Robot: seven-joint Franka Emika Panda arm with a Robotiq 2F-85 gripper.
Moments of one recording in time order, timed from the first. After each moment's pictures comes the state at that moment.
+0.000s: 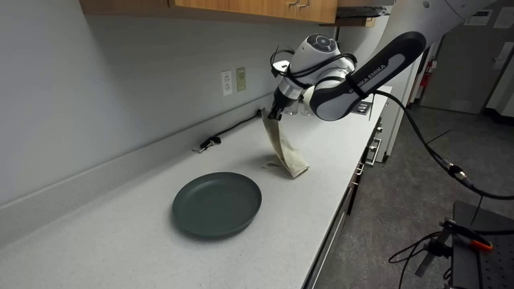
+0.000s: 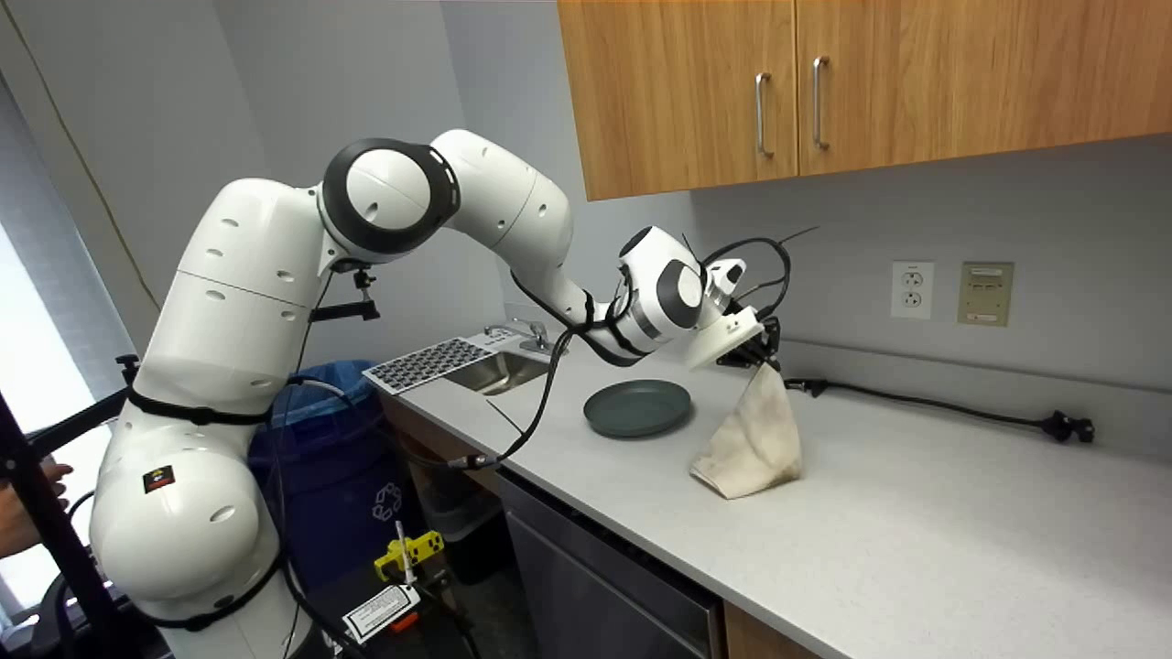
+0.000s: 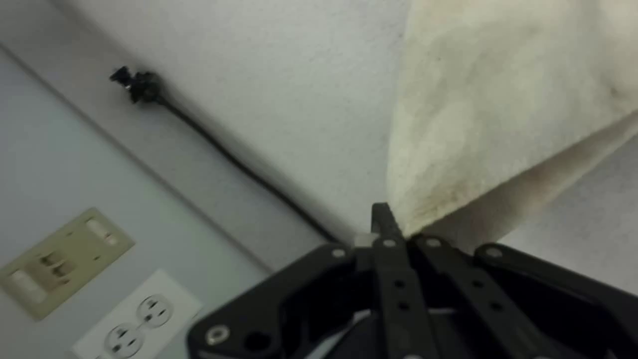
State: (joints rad) arm 0.13 0.60 -0.26 -1.73 -0.56 2.98 -0.14
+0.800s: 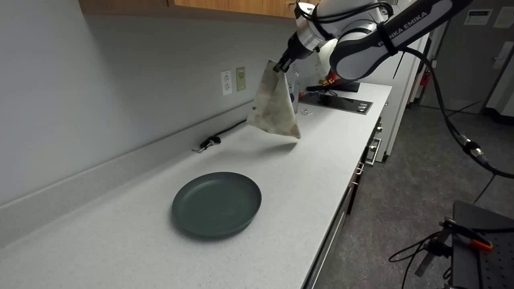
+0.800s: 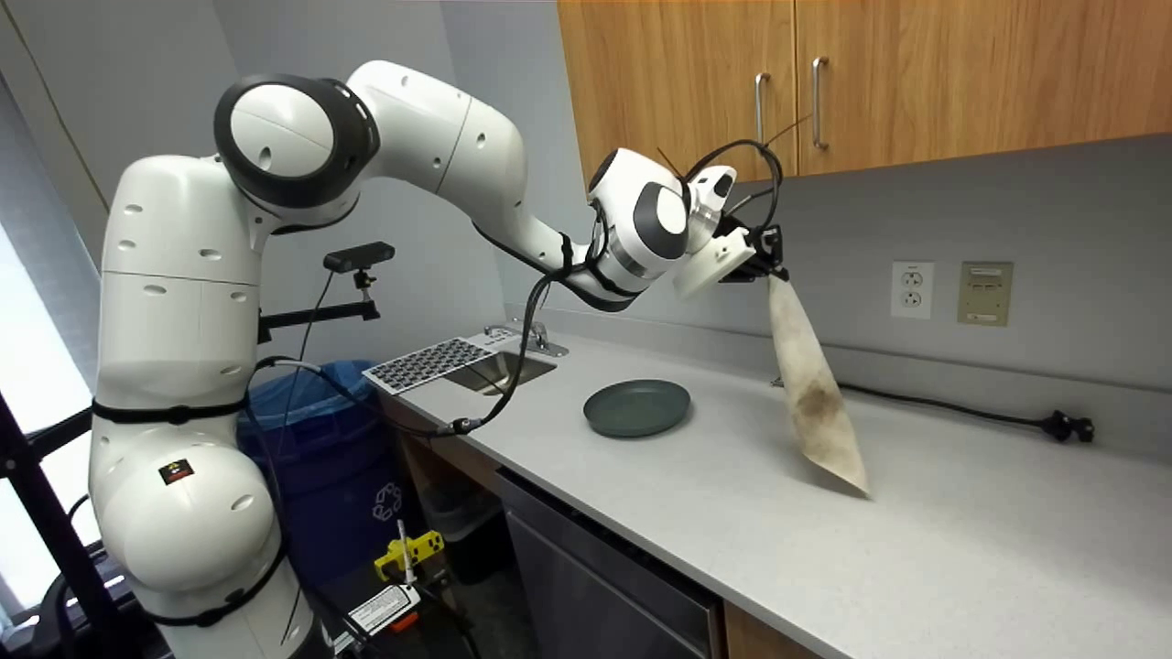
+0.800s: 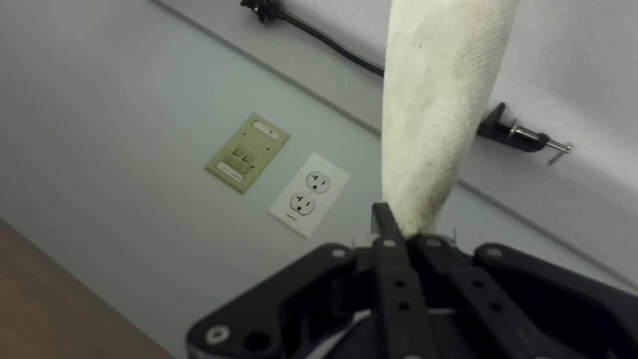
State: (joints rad) arm 0.24 0.36 -0.43 -1.83 -0.55 3.10 -0.01
